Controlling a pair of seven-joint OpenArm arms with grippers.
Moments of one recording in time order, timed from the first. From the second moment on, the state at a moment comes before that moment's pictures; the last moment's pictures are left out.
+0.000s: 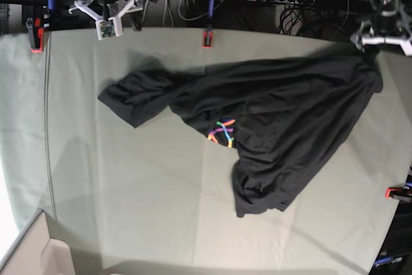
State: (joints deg) left arm 31.6 -10.5 -29.4 87.2 -35.8 0.4 15.5; right arm -47.5 6.2 -4.8 113.4 0.2 -0.1 -26.1
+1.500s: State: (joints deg) left arm 19.8 -11.2 -22.7 77.3 -29.1 0.5 15.4; right arm -47.5 6.1 -4.7 113.3 0.2 -0.1 -26.1
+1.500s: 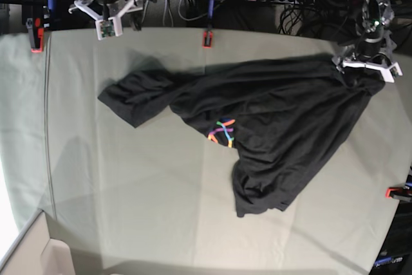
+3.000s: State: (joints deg) left arm 26.6 -10.6 -30.2 88.1 -29.5 0.3 15.5; right arm -23.4 10.1 -18.3 102.3 0.4 0.0 -26.1
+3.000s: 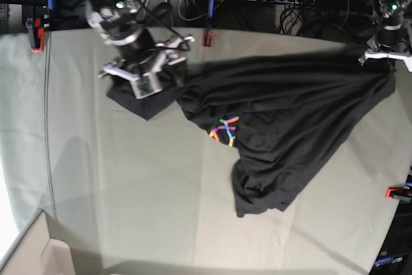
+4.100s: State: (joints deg) left arm 25.2 -10.5 -30.2 88.2 -29.5 0.3 15.8; right arm -17.5 8.3 -18.4 93.4 0.0 5.2 -26.5
